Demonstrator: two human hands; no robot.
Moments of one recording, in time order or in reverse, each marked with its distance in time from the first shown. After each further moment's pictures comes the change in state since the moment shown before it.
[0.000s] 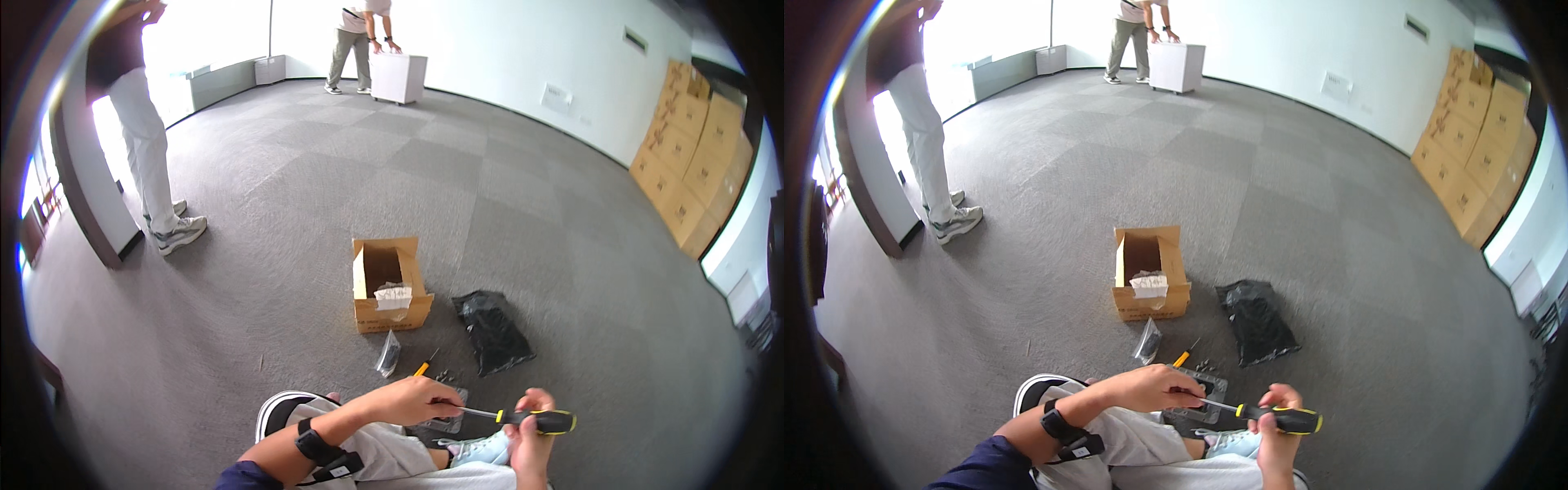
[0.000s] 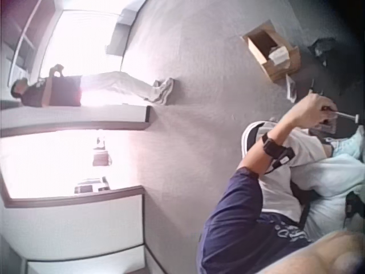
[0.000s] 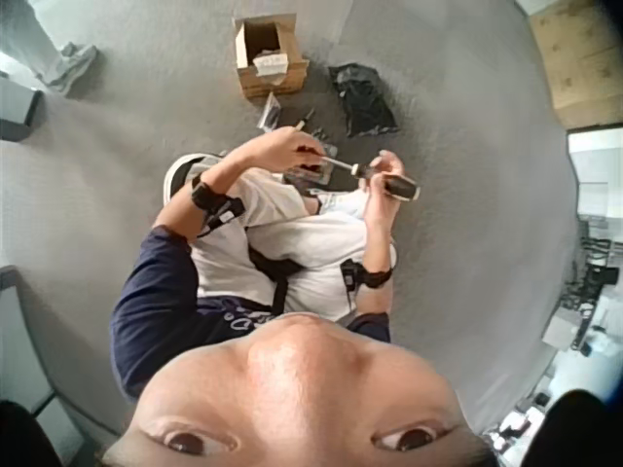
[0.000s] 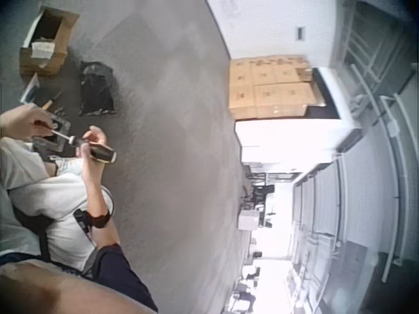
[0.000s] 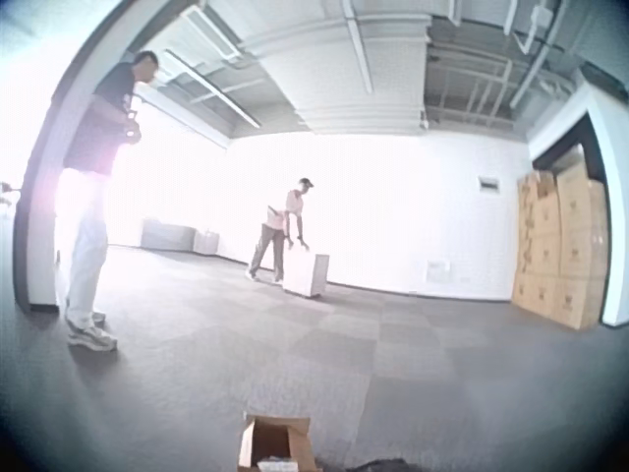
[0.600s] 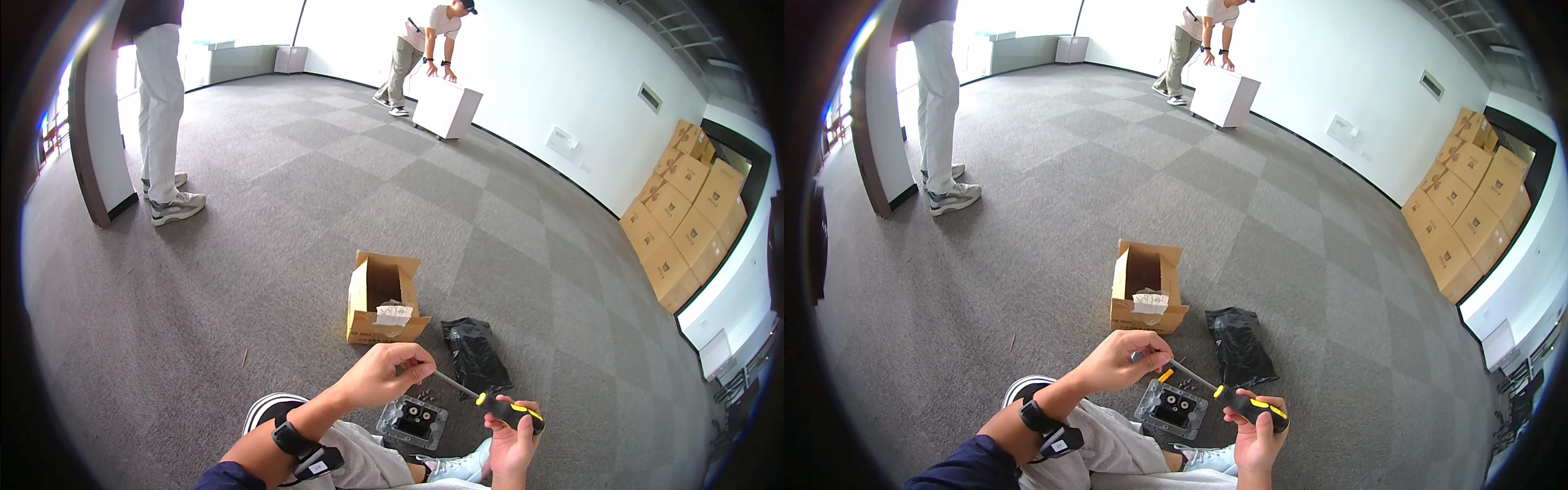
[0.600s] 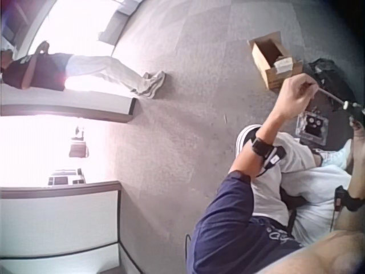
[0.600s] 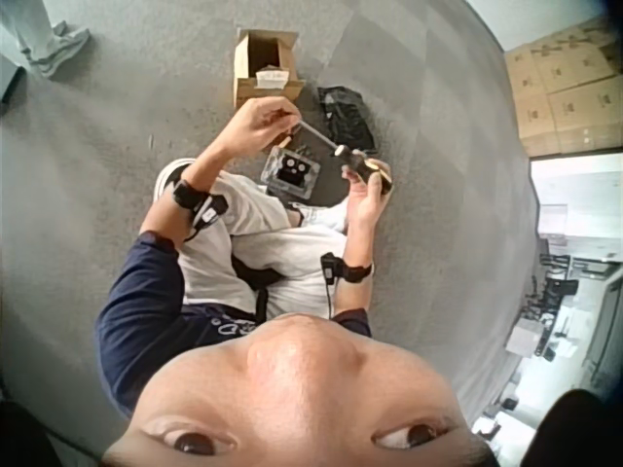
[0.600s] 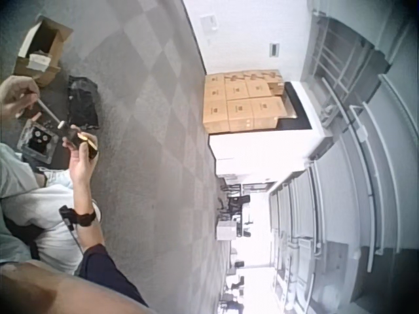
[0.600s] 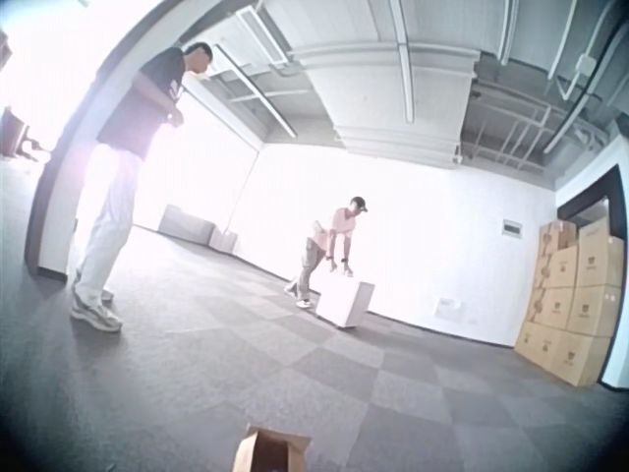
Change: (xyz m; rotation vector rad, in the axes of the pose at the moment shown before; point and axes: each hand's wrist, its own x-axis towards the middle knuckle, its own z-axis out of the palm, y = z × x) left_hand -0.033 0.009 -0.062 -0.143 0.552 0.107; right_hand 0.029 -0.011 0.036 0.210 -0.090 -0.112
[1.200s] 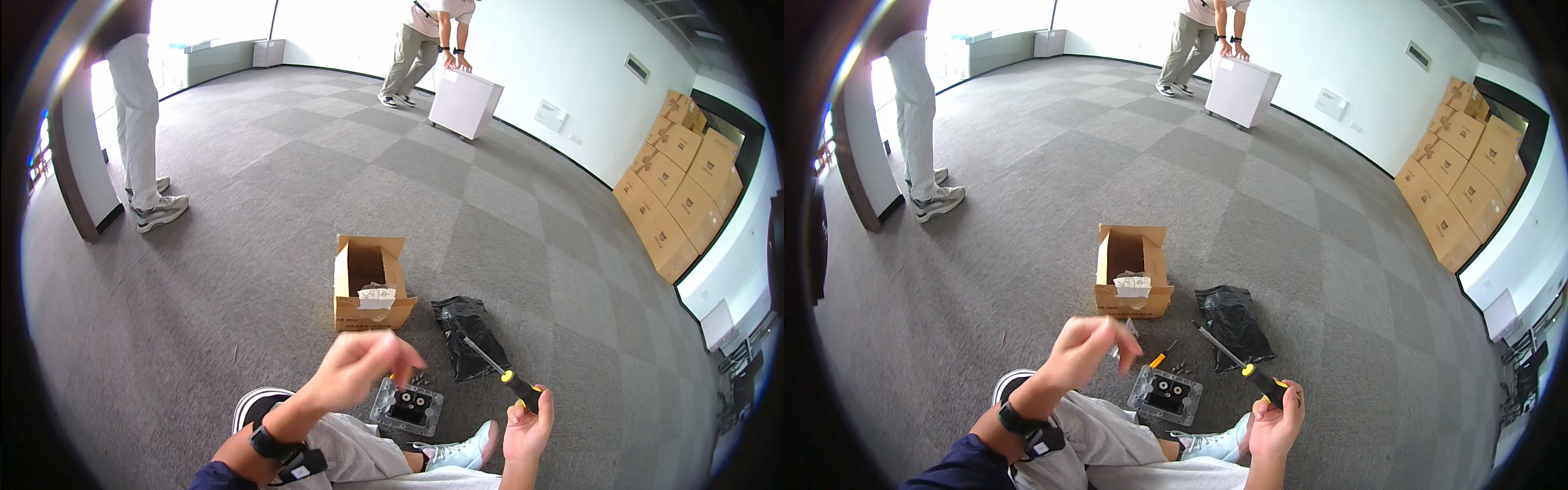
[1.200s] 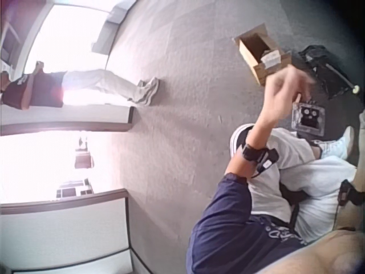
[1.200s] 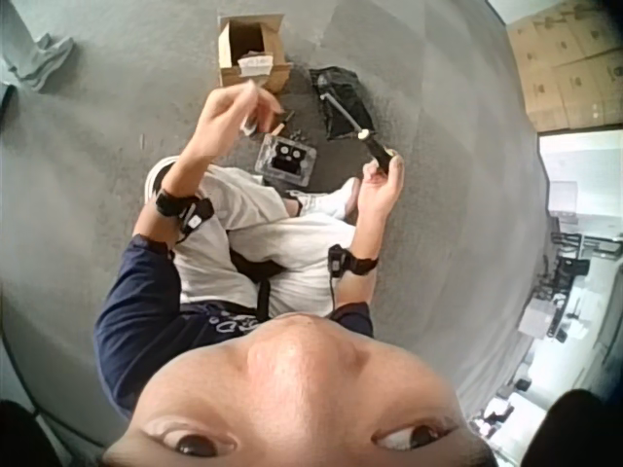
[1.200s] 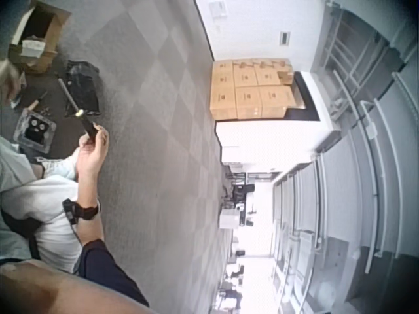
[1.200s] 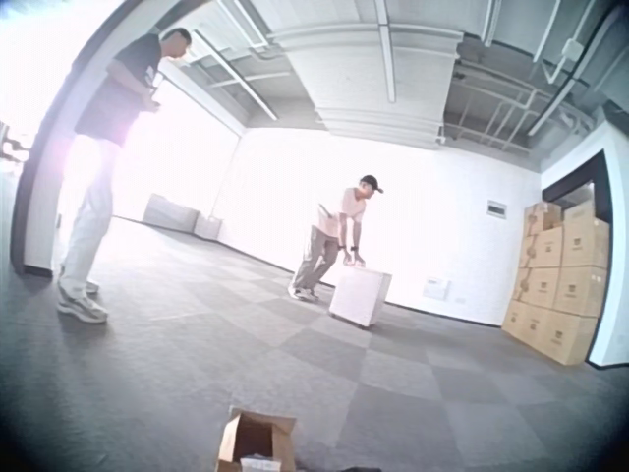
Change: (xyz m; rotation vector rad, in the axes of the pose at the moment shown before) left_hand -0.004 0.003 0.003 -0.485 0.058 -0.010; right_hand 0.007 -0.004 -0.037 -0.065 0.323 0.021
